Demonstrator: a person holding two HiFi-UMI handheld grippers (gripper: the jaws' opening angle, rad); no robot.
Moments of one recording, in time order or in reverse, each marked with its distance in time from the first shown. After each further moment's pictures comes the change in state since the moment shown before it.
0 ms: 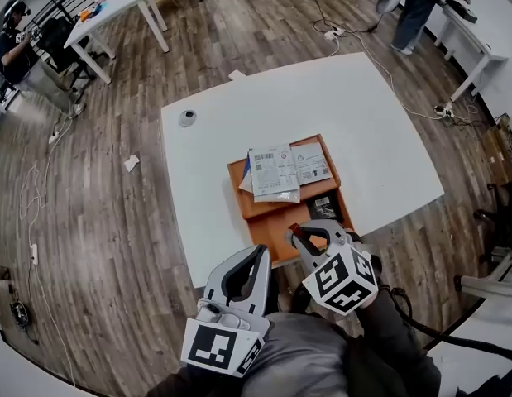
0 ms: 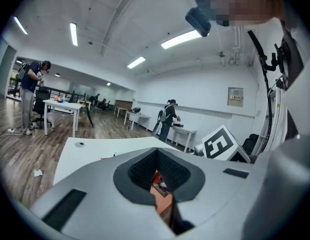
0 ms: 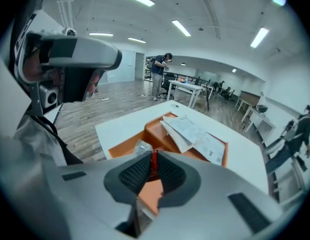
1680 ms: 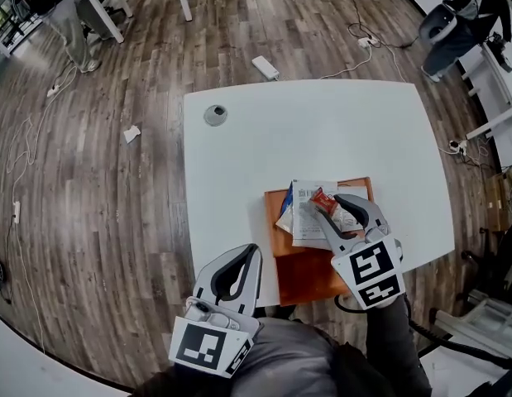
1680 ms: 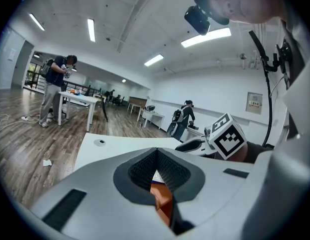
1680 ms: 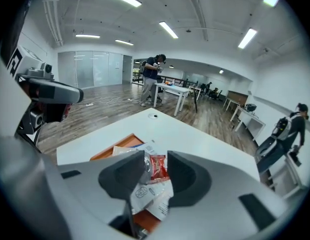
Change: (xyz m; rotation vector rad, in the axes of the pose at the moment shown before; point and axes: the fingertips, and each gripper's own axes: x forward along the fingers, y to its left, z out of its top) left arm 0.036 0.135 0.008 -0.109 0.017 0.126; right arm 0.065 -0.115 0.084 0.078 -0.030 -0.123
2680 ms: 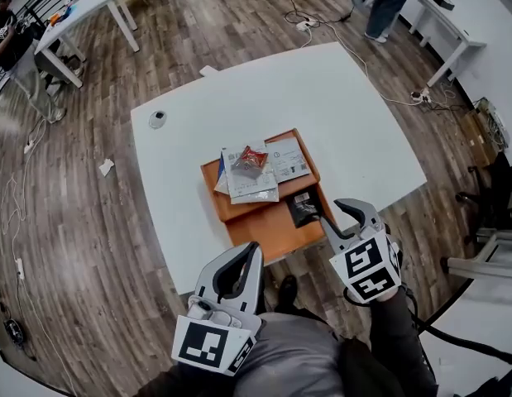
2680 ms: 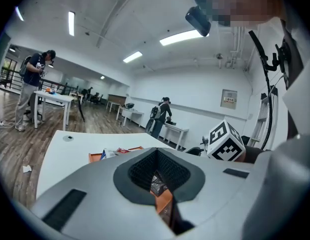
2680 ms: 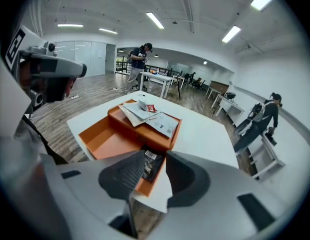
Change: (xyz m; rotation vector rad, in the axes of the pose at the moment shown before) left arm -0.029 -0.135 -0.034 0.088 0.022 -0.225; right arm -0.122 0.008 -0.139 0.092 0.132 -0.164
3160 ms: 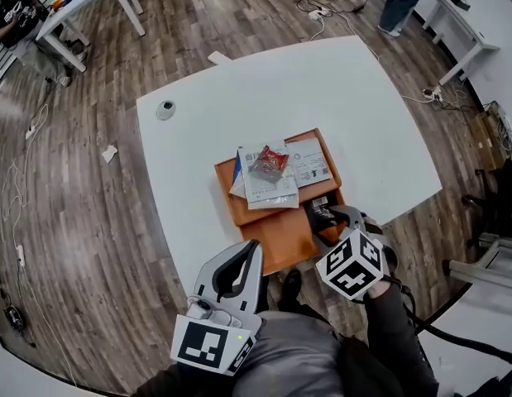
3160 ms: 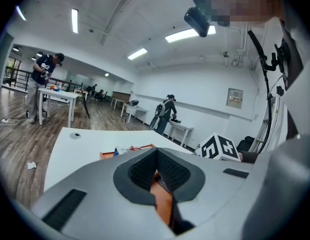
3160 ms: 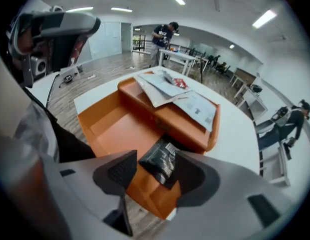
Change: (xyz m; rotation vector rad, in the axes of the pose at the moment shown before) left arm 0.008 0.042 -0.002 -0.028 0.034 0.035; right arm 0.065 0.048 -0.023 -0.149 0.248 0.177
